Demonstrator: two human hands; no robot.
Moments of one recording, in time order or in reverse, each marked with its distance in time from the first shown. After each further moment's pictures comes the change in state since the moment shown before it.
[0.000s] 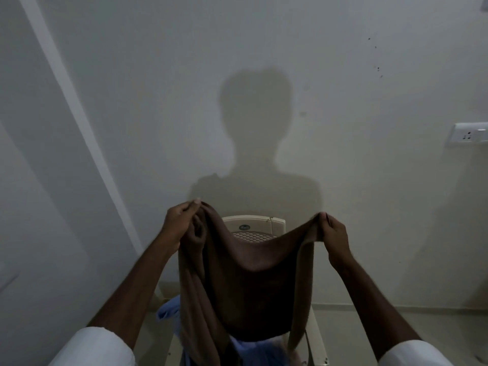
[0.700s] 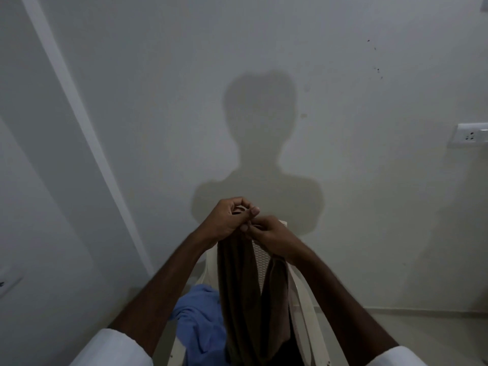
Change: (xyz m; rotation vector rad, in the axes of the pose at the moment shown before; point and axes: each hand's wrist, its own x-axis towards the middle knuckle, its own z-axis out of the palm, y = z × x) left_hand -0.048 0.053 0.071 0.079 -0.548 0.213; right_hand -0.070 -0.097 0.088 -0.082 -0.760 -0.202
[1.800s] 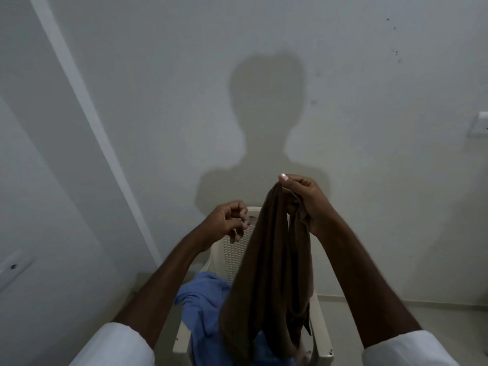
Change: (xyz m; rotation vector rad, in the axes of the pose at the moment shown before) left_hand -0.018 -0.036 -0.021 -0.047 -0.151 -0.068; right_hand 0.001 -0.038 -0.048 0.560 0.174 0.000
